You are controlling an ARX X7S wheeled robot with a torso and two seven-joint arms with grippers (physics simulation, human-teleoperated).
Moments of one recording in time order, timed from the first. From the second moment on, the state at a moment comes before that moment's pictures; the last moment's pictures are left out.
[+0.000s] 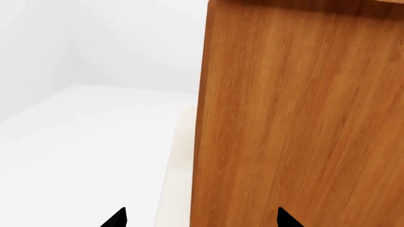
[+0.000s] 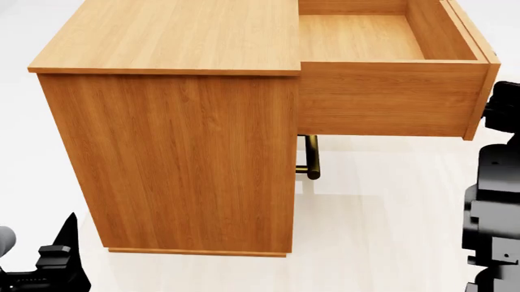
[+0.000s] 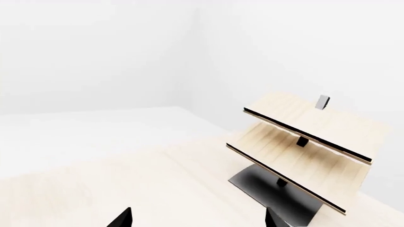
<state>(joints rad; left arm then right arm) -0.18 -0.22 -0.12 0.64 -0.45 -0.88 -0.17 1.23 0.33 0.01 1.12 -0.11 0.18 0.45</state>
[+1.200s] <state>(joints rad) -0.15 -0.24 -0.18 0.61 -0.48 -0.82 -0.19 1.24 0.08 -0.81 1.22 0.58 -0.06 0.52</state>
